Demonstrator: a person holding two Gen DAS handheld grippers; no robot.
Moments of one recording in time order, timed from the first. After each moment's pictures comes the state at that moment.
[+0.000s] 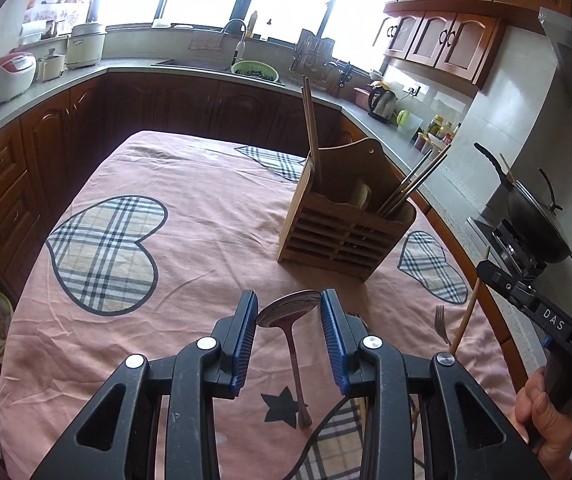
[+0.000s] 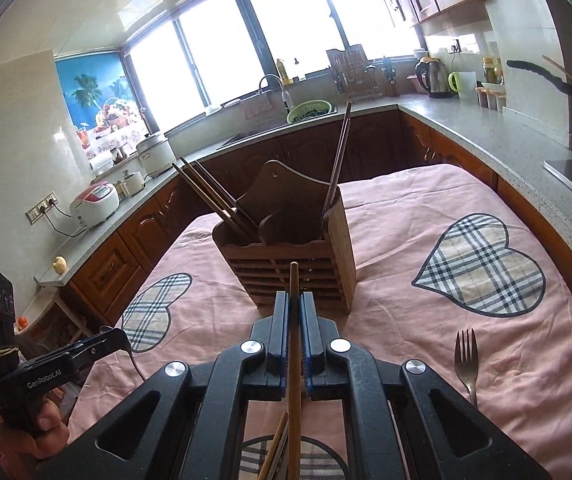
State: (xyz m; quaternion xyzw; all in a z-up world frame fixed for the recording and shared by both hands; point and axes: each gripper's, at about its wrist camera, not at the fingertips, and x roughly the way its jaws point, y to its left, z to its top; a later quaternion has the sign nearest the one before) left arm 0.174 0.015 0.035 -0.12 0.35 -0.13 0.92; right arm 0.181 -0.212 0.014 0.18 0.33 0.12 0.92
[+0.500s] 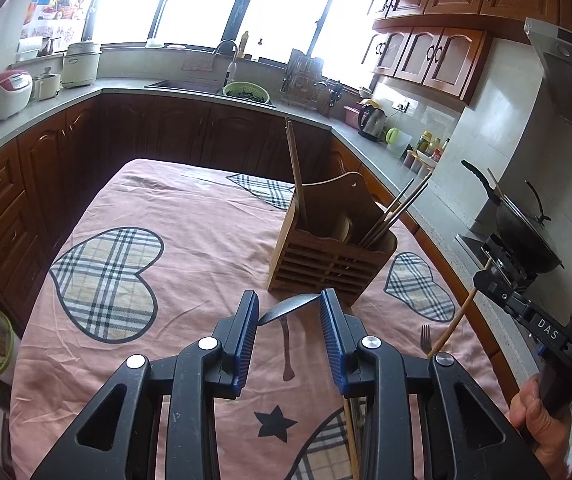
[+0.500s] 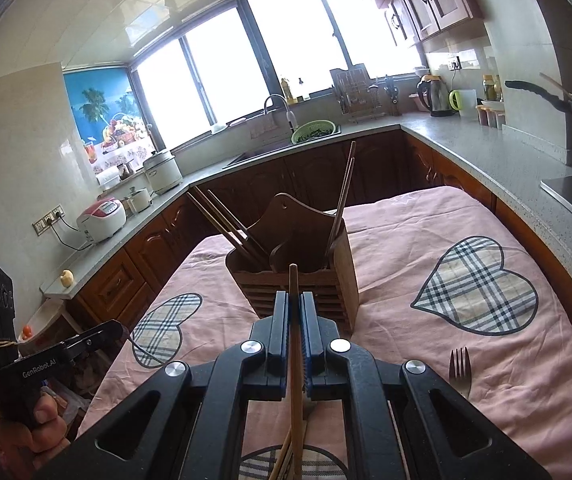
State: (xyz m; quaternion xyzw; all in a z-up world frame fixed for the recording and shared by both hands) left arm 0.167 0.020 0.062 -0.12 0.32 -0.14 0.93; right arm 0.174 -0.219 0.036 0.18 0.29 0.12 0.93
